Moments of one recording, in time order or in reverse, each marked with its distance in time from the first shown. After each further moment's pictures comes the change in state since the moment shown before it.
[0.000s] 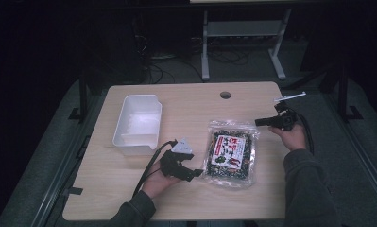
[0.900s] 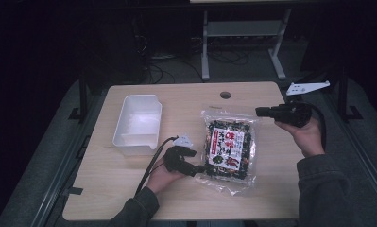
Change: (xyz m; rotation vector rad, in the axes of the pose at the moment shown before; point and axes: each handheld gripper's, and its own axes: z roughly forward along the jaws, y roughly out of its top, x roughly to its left) left arm 0.017 0.002 0.019 -0.044 -0.071 -0.095; right arm 0.095 0.023 -0.084 -0.216 0.107 -0.336
